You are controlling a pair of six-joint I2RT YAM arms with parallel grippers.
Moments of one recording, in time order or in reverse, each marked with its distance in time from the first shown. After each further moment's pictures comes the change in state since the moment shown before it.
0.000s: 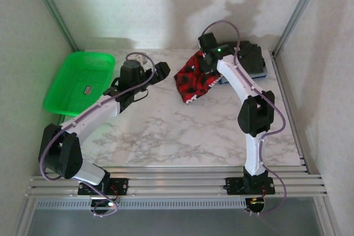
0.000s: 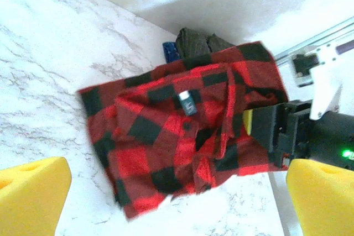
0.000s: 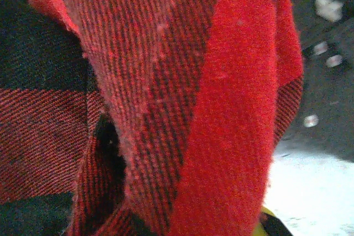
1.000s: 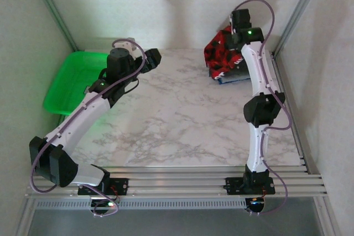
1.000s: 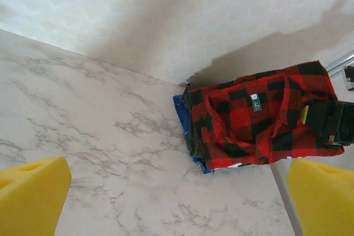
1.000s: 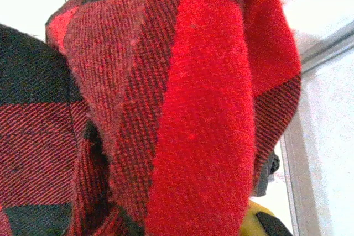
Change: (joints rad) left arm 0.035 -0.090 0.171 -0.188 -0.122 0.124; right arm -0.251 0.147 0.448 -0.117 -0.042 -0.043
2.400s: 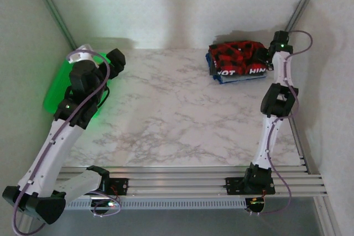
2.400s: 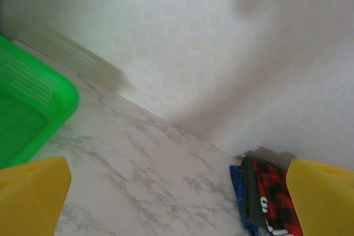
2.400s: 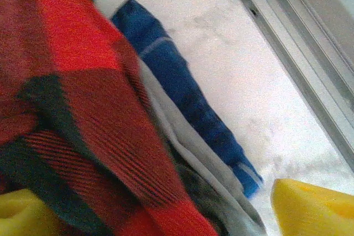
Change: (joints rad) left arm 0.114 -0.362 -0.077 -0.192 -0.306 0.005; right arm -0.415 0.295 -0.021 0.148 -0.368 0.361
